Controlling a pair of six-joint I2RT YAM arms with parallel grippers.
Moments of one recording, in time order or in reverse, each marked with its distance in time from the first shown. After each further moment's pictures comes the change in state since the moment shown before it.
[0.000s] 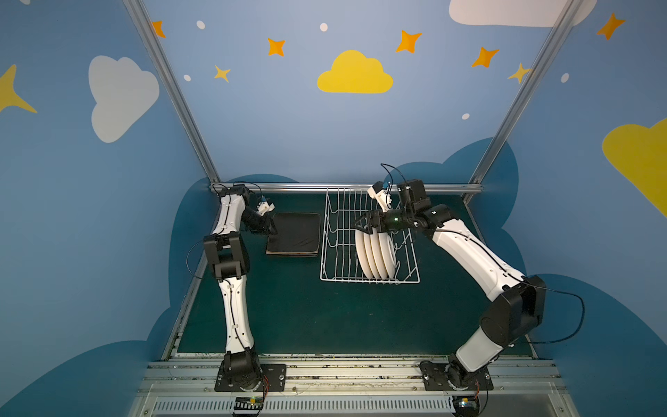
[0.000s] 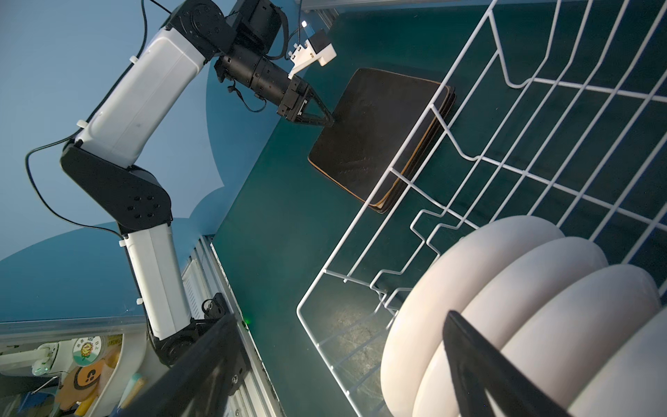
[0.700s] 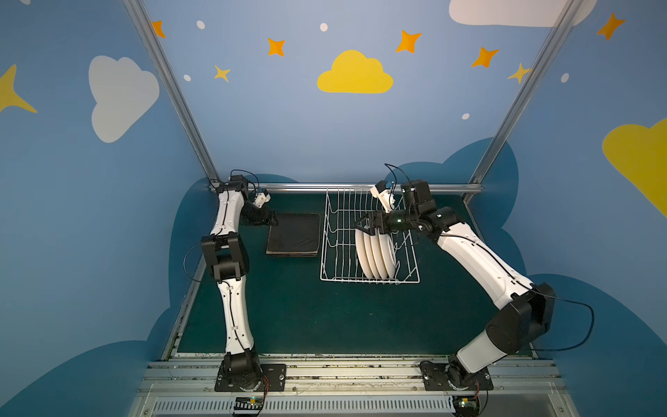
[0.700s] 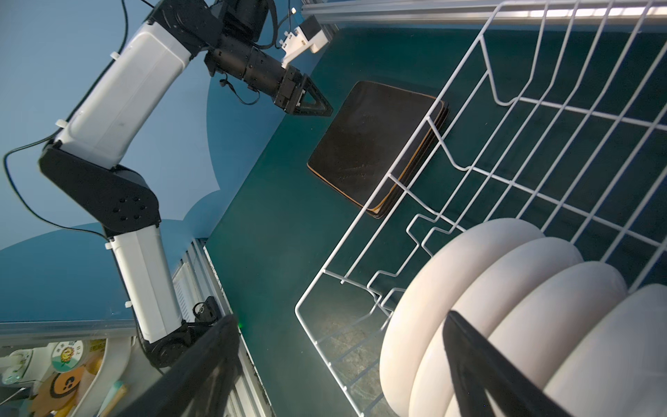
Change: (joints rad) left arm -0.012 -0.099 0.004 0.098 -0.077 -0.104; right arm 0.005 -0.077 -0.047 0.019 0.046 -0.024
